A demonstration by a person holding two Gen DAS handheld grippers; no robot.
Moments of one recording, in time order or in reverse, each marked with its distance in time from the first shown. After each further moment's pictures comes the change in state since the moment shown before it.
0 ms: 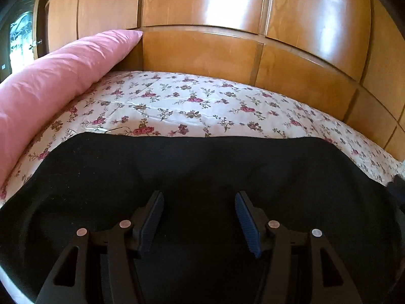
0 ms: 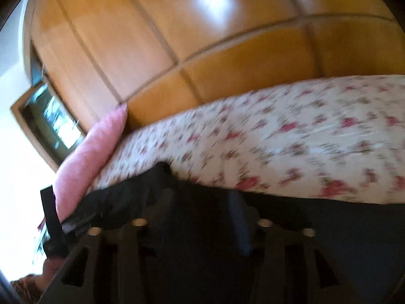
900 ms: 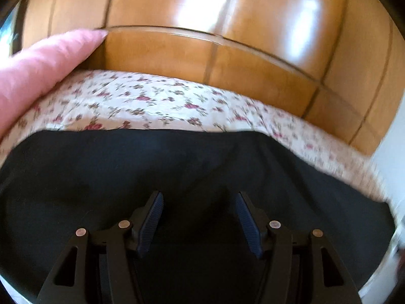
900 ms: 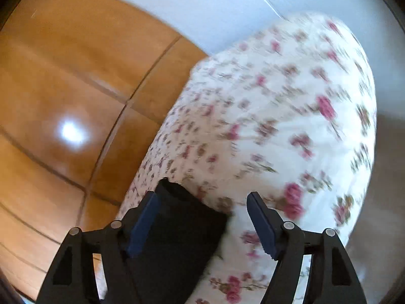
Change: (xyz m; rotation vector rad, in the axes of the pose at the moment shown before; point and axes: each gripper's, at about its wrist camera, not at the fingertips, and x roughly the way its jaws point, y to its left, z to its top) left arm -0.016 -0.029 -0.008 -0.014 -0.002 -0.228; right arm -0.326 -0.270 -0.090 0.884 -0.524 -0.467
